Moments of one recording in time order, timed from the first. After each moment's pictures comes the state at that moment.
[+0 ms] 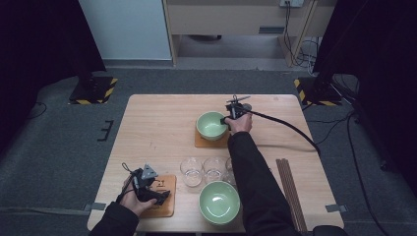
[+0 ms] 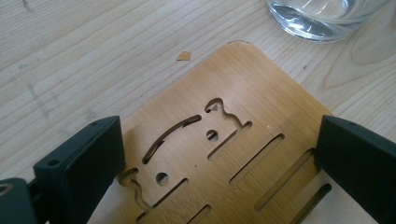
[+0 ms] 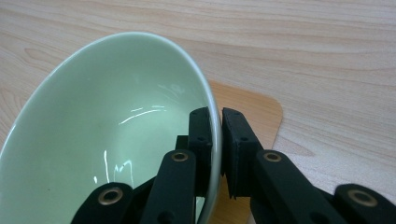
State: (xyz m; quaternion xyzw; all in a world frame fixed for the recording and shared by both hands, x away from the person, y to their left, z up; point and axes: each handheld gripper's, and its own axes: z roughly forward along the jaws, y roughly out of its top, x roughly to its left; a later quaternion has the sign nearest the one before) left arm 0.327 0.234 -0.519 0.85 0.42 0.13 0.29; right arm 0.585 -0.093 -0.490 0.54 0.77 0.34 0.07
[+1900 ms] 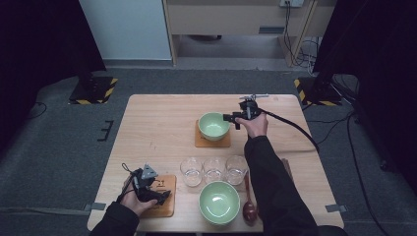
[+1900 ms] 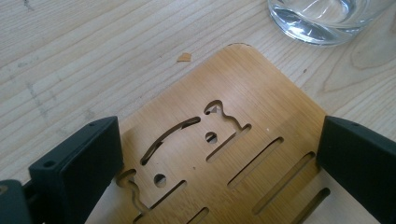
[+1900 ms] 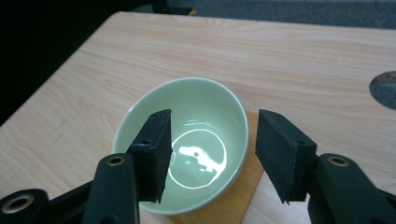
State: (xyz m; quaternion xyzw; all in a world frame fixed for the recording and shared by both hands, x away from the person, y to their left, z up) left arm 0.327 0.234 -0.519 0.85 0.42 0.13 0.29; right arm 0.543 -0.130 -0.439 0.49 0.75 0.44 0.08
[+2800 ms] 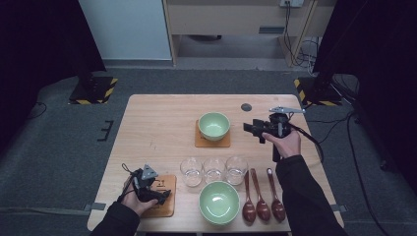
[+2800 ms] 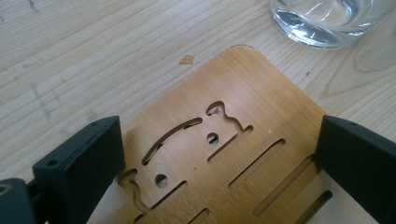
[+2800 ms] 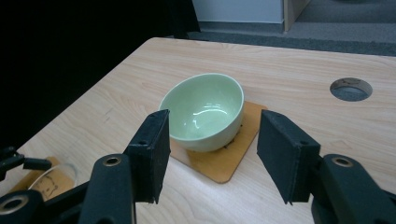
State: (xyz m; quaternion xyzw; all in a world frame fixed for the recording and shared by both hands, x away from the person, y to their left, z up) left arm 0.326 0.233 -0.520 0.84 0.43 0.14 0.30; right arm 0.456 -0.199 -0.403 0.45 0.73 0.51 0.10
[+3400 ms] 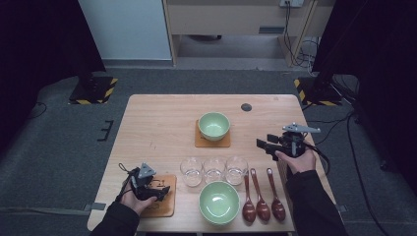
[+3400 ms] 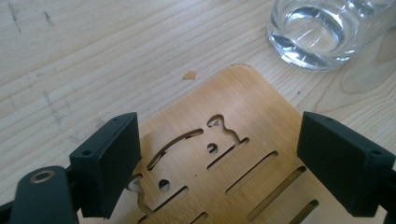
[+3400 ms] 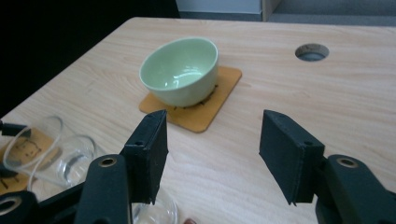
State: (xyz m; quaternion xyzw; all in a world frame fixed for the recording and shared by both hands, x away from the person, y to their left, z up) left arm 0.325 0.236 -0.512 0.83 0.44 0.14 0.32; right arm 0.408 -0.233 -0.422 0.47 0.73 0.48 0.13
